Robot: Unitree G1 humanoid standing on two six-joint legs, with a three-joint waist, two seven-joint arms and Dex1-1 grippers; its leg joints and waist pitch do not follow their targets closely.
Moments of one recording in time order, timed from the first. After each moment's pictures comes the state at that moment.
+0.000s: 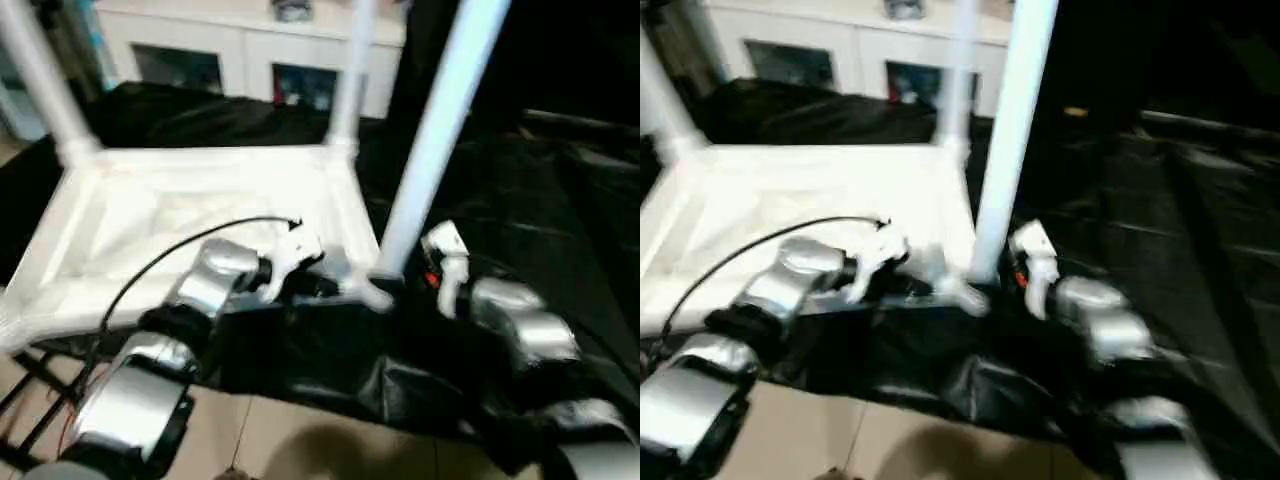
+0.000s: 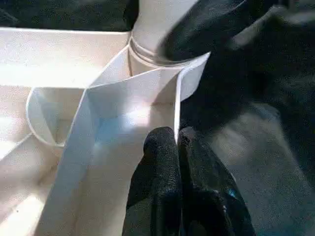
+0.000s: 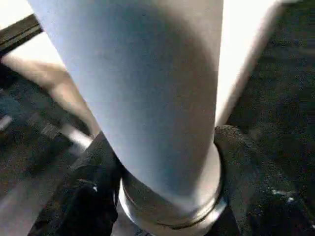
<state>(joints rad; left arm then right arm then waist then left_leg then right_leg) -0.81 0.18 -0.23 0.97 0.11 0.00 -1.03 -0.56 -0.21 -0.01 0.71 0.15 0.21 0.75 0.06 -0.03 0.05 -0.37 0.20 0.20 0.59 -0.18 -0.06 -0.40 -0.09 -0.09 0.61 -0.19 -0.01</state>
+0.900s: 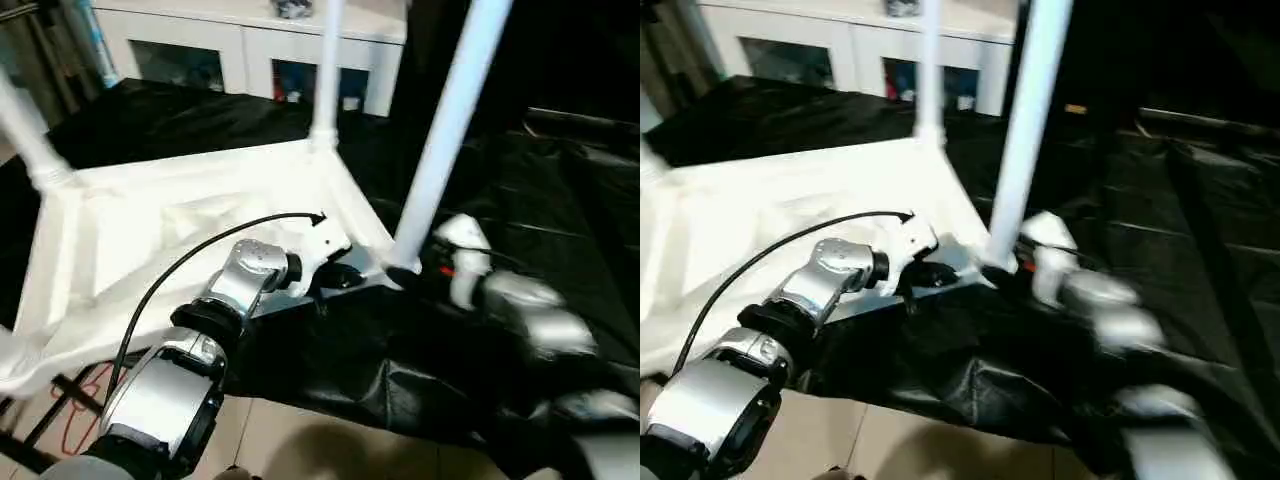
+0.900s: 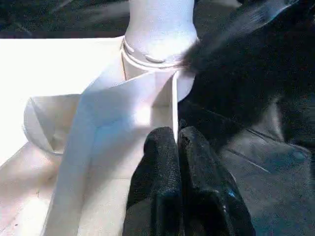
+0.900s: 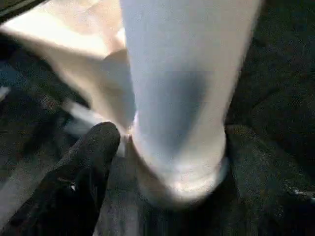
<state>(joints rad) -0.84 0.12 -0.24 1.01 0.11 -0.01 -0.98 -0.51 -0.39 0.01 0.70 0.15 0.13 0.95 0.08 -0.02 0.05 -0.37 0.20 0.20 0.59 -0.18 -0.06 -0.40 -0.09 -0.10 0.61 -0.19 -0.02</state>
